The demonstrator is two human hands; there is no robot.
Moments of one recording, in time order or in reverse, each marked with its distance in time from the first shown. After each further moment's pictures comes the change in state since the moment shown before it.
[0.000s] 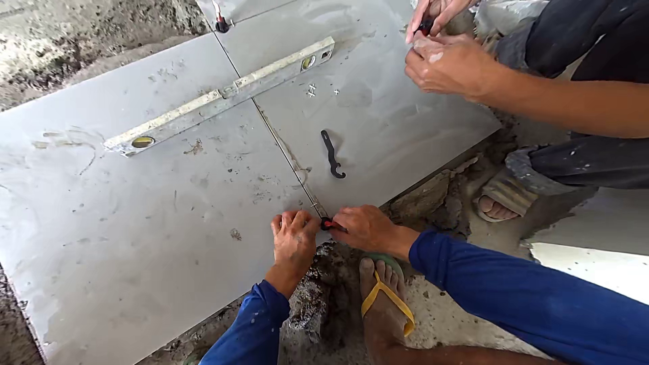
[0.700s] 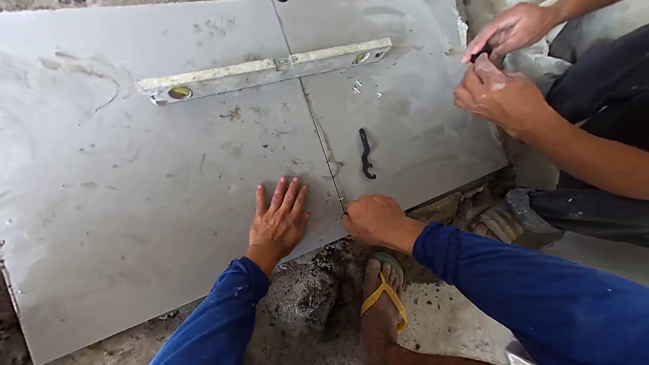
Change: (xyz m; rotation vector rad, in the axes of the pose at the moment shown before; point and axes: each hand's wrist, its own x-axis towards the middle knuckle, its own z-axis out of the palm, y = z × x) left_hand -0.021 -0.074 -0.027 0.286 -0.117 -0.040; right_hand 0.077 -0.084 -0.061 -0.401 -0.698 0.431
